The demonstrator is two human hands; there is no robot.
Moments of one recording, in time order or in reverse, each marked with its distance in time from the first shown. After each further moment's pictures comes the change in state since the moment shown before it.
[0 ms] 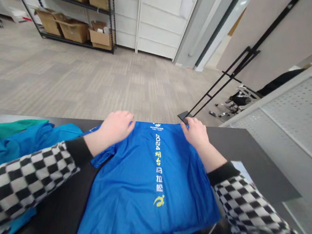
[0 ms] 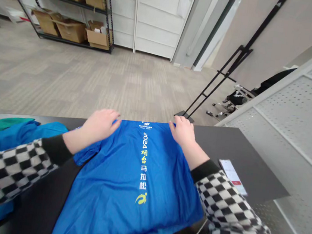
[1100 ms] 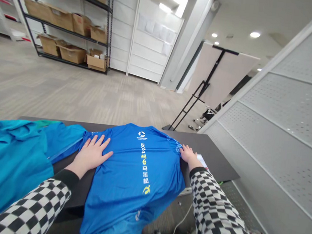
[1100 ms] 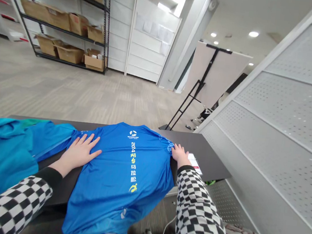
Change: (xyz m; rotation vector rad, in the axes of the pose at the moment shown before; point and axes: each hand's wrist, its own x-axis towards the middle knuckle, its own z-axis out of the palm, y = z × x) left_hand -0.166 -0.008 0.050 -0.029 -0.029 -0.187; right_hand -0.124 0.123 0.003 -0.008 -0.358 0.412
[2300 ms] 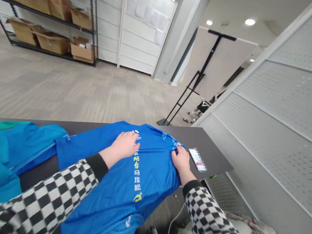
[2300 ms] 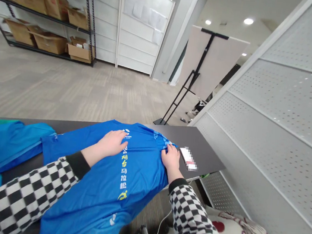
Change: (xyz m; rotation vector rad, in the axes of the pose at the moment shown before) left_hand 0.092 0.180 -0.037 -0.198 -0.021 0.337; right_hand -0.038 0.006 0.058 0.243 0.442 -0.125
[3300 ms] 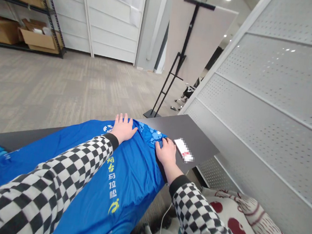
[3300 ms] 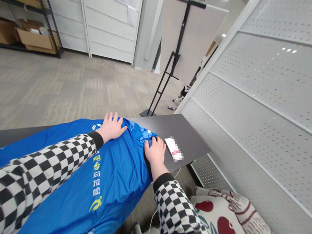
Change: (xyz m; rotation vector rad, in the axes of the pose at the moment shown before) left_hand 0.158 0.046 0.077 0.112 -0.047 -0.062; right_hand 0.003 -0.001 0.001 0.080 0.080 0.121
